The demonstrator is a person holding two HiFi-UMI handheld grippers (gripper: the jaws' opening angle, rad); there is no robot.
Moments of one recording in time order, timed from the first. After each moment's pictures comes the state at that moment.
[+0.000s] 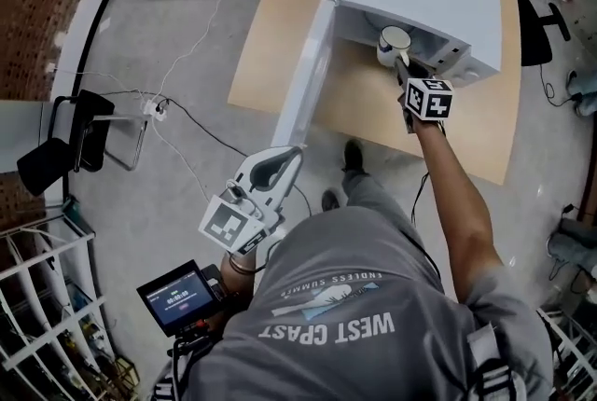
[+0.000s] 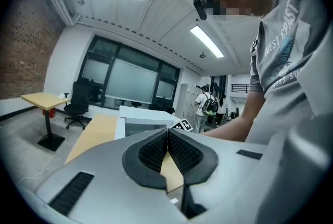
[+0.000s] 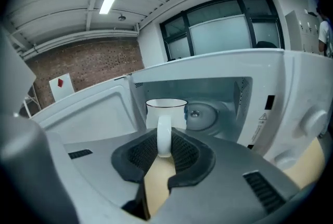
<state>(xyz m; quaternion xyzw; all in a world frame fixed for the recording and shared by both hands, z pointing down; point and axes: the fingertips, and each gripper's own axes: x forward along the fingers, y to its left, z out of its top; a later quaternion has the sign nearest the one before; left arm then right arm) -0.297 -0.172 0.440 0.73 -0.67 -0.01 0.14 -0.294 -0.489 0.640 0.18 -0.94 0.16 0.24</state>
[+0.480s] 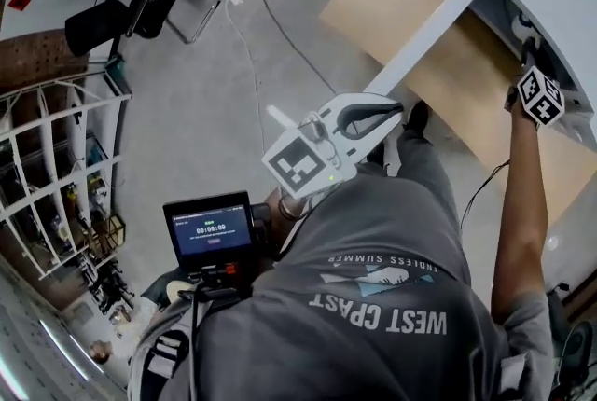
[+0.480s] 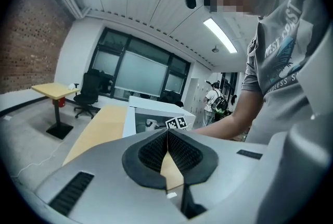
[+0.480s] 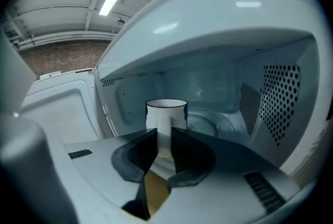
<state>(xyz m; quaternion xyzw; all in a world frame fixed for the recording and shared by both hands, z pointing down) -0.278 -0.160 0.450 0.71 -0.68 0.00 0.20 -0.296 -0.540 0.640 0.24 -0.95 0.11 0.19</state>
